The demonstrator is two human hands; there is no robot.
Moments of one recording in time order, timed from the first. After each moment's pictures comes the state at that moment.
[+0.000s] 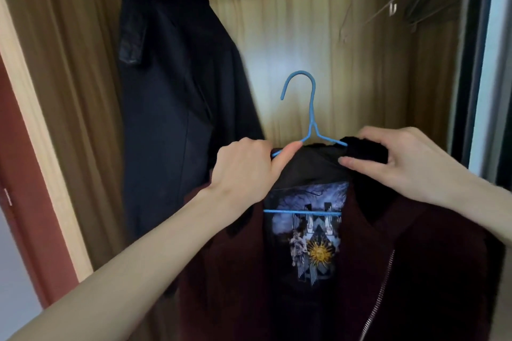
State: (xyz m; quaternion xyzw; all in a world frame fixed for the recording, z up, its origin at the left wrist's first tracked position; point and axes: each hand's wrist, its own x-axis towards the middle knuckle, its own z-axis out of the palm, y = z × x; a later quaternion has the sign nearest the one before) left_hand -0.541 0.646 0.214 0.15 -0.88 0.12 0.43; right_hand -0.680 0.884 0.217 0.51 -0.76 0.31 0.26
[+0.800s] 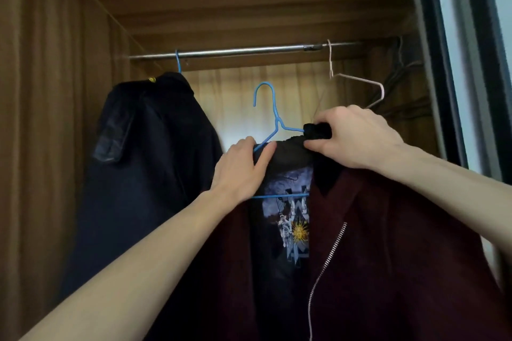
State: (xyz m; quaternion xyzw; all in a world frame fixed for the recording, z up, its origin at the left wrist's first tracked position) left_hand -0.660 0.559 0.349 0.04 -0.85 -0.06 0.53; right_hand -0.701 0.799 0.393 0.35 -0.79 0.18 0.48
